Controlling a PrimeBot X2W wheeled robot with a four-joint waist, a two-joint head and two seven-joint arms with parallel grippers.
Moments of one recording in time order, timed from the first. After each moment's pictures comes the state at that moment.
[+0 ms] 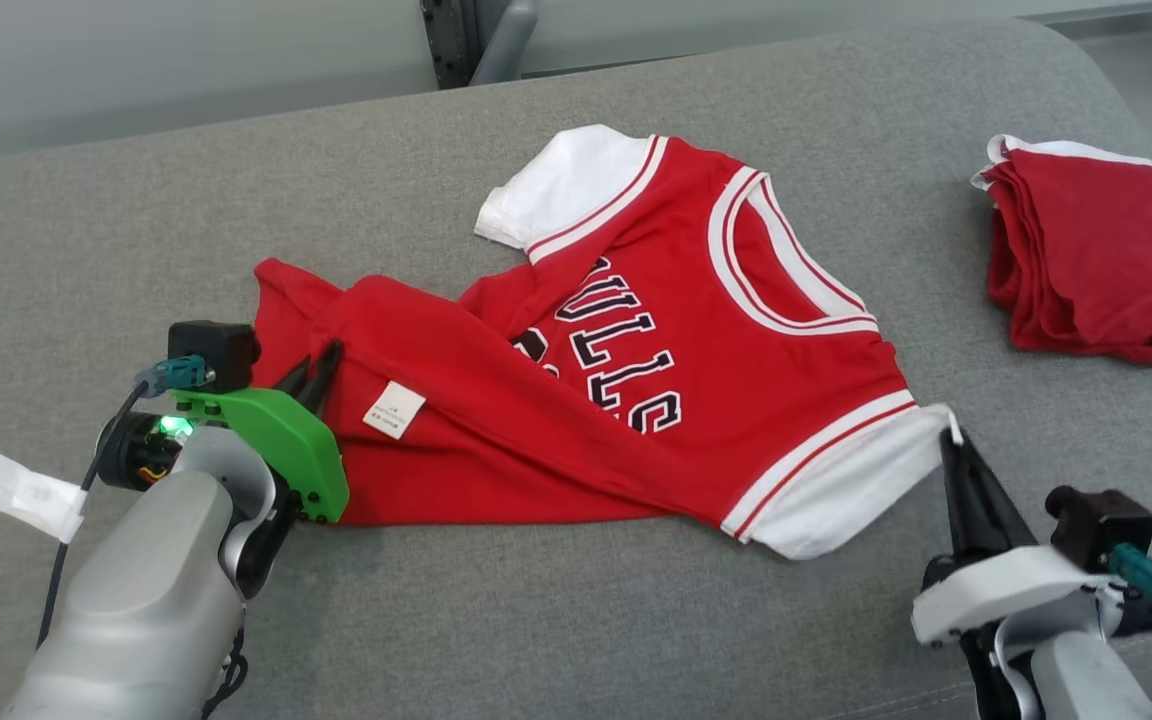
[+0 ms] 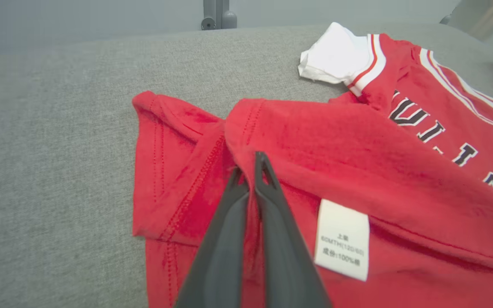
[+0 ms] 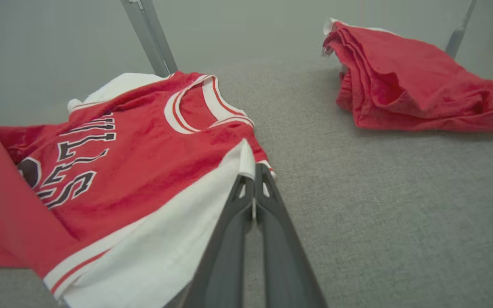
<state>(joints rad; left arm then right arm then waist) -0.70 0.30 -0.70 0.85 -0.79 -0.13 -0.09 -0.11 -0.08 -0.01 0.35 0.24 0.13 -0.26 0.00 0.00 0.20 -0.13</state>
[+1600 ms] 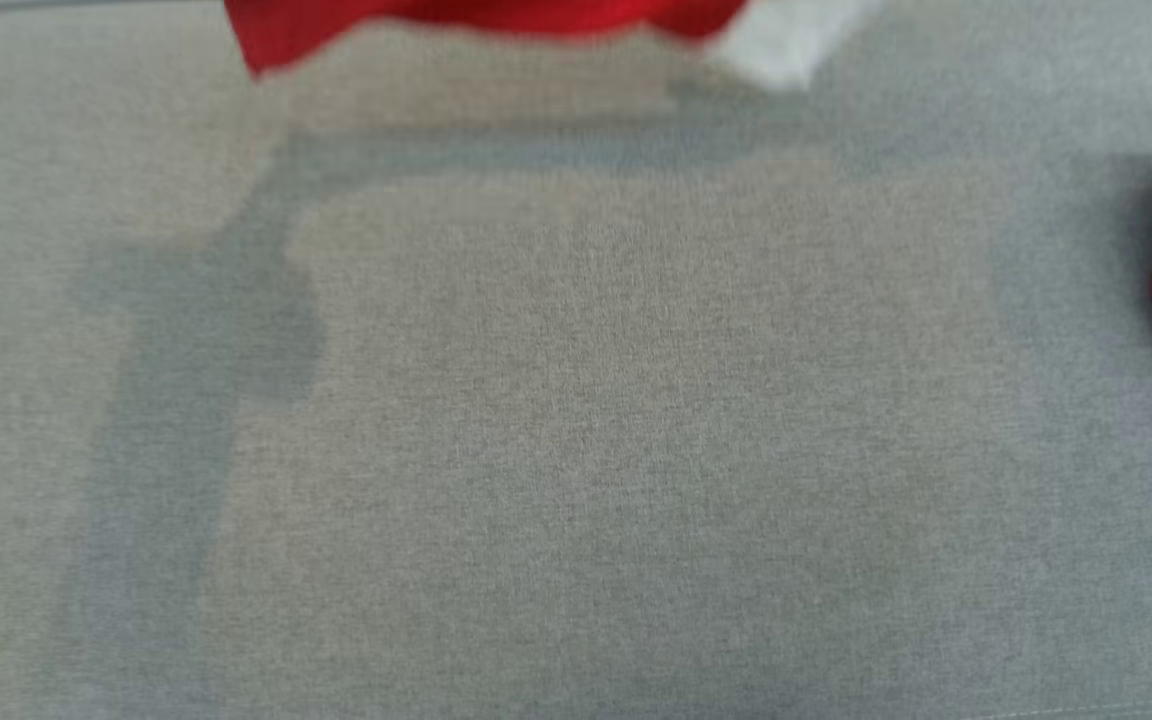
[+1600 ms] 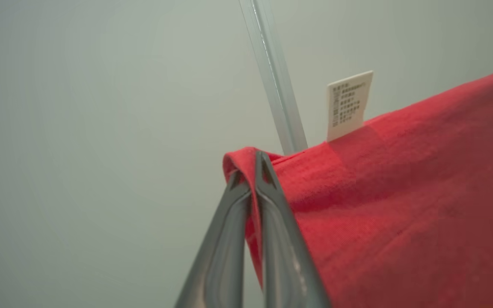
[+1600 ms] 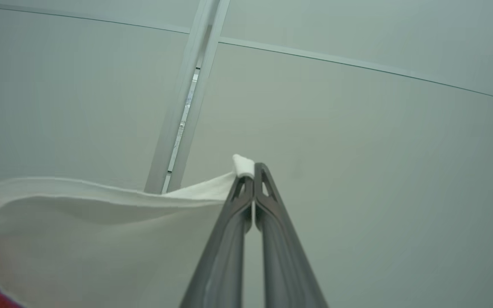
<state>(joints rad) -1.42 0.54 -0.61 0.54 -0.65 -0.12 -0.19 -1.48 -0.42 0.12 0.58 0.19 0.13 -0.25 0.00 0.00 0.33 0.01</state>
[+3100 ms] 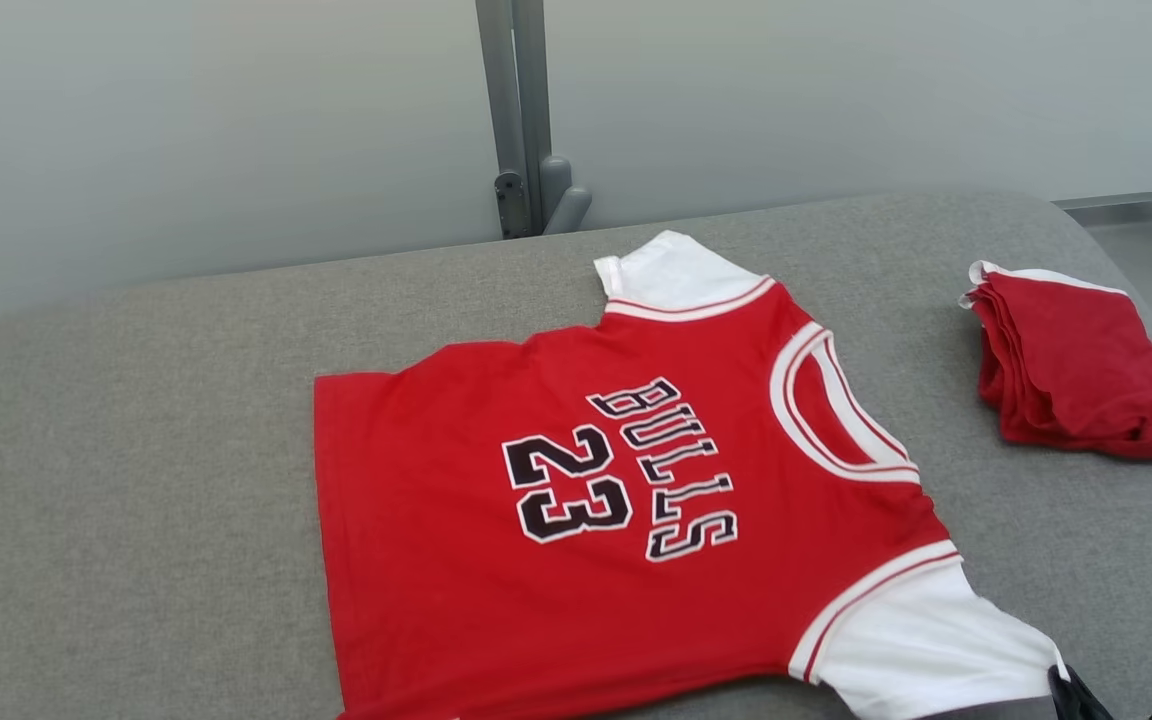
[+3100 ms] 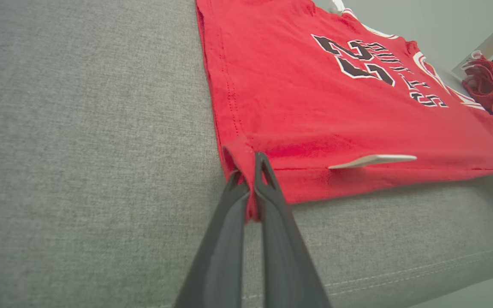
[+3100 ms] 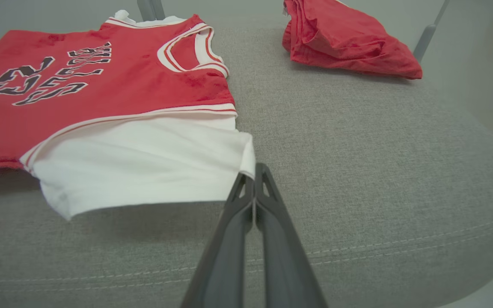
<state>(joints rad) 0.20 0.14 -0.23 0.41 -0.51 -0.13 -0.26 0.25 -0.25 -0.02 0.29 0.26 0.13 -0.26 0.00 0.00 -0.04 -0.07</state>
